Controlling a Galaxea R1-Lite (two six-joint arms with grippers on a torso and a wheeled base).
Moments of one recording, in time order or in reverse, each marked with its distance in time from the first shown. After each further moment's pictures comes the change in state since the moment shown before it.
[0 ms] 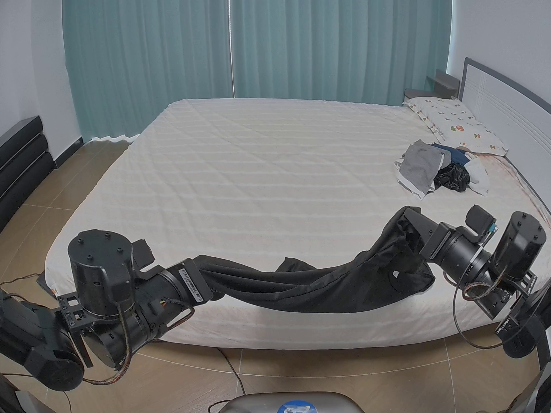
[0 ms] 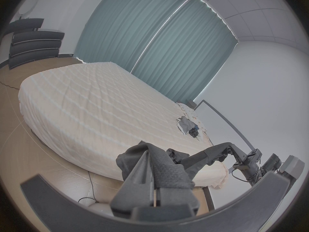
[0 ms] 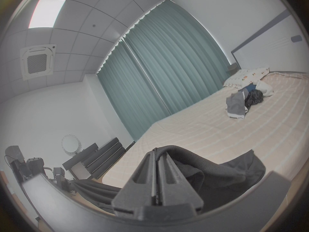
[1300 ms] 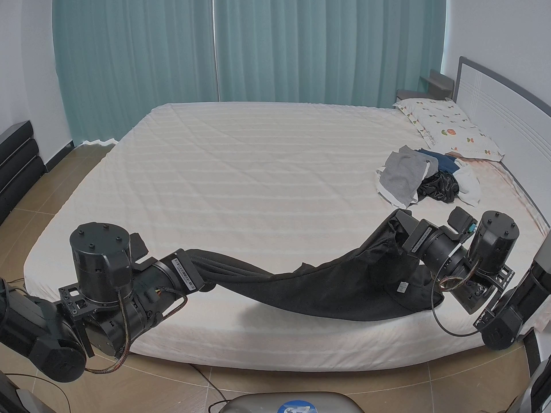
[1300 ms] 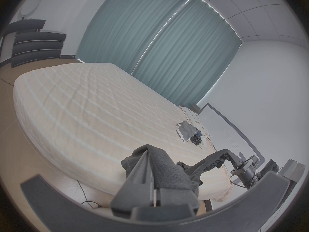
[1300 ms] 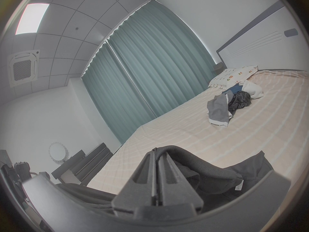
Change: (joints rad) left arm 0.068 0.027 -0.011 -0.015 0.000 0.004; right arm -0.019 0.146 -0.085 -0.010 -0.089 0.049
